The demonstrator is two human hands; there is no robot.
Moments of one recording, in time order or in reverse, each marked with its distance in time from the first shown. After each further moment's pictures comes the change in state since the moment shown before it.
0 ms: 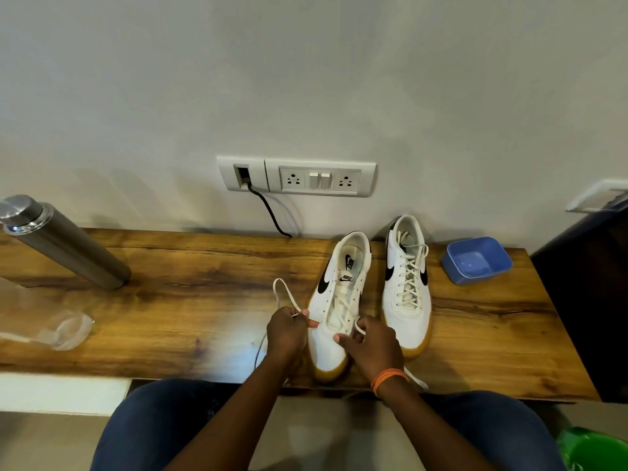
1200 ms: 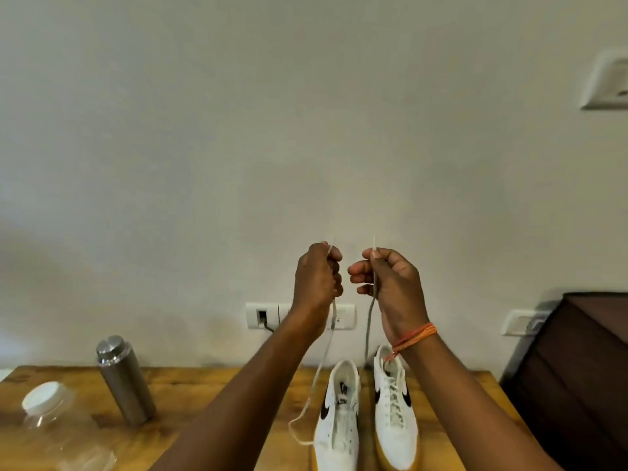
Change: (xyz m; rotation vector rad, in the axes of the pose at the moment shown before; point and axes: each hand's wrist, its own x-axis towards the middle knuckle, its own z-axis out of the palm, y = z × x) left_hand -0.229 0.298 -0.125 -0.583 -0.243 0.707; right_hand -0.122 -0.242 -0.247 1.022 0.238 -0.599
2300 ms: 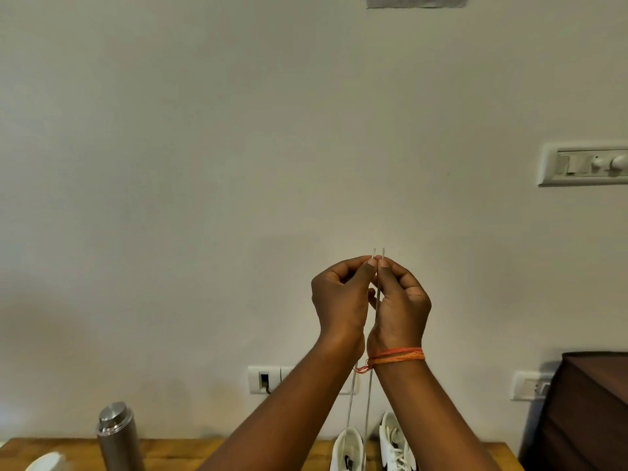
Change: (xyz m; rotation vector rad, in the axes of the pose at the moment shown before) left_hand -0.029 0.072 0.058 -0.092 0.073 0.258; right_hand -0.005 -0.082 0.035 0.299 0.388 -0.220
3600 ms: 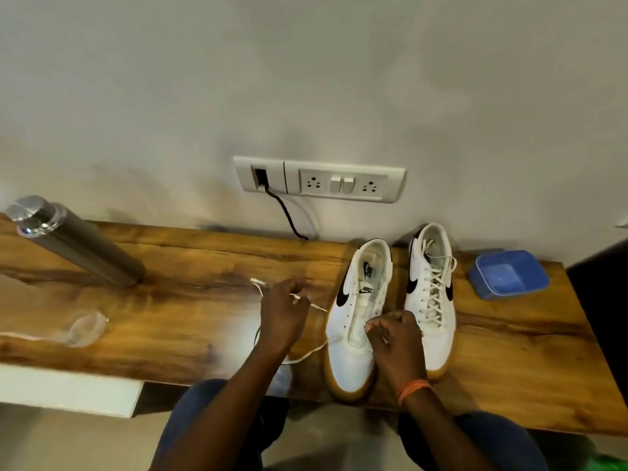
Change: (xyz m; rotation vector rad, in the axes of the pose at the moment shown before) left_hand -0.039 -0.373 -0.229 0.957 -0.027 -0.600; right_hand -0.076 0.355 -0.271 -1.315 -0.596 0.402
